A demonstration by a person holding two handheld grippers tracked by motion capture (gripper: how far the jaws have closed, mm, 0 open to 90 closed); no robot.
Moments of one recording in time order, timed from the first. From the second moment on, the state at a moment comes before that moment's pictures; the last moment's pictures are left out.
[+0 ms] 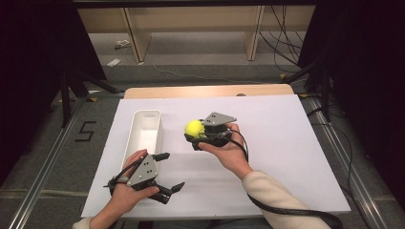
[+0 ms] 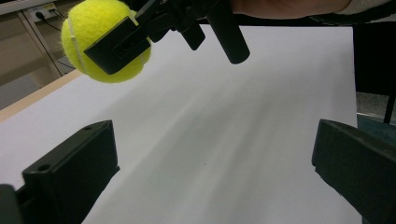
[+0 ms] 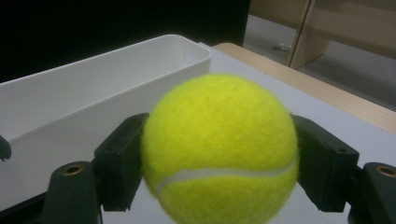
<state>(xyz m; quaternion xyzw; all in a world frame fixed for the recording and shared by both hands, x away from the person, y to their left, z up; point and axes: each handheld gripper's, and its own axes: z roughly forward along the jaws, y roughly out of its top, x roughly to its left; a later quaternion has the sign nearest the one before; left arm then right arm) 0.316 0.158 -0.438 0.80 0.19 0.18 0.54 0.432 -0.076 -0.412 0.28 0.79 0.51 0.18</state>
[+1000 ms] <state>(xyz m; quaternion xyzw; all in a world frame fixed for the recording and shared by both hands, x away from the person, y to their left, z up) 0.316 0.158 -0.439 0.80 0.19 0.18 0.54 0.433 -0.063 -0.411 0.27 0.80 0.52 0.17</state>
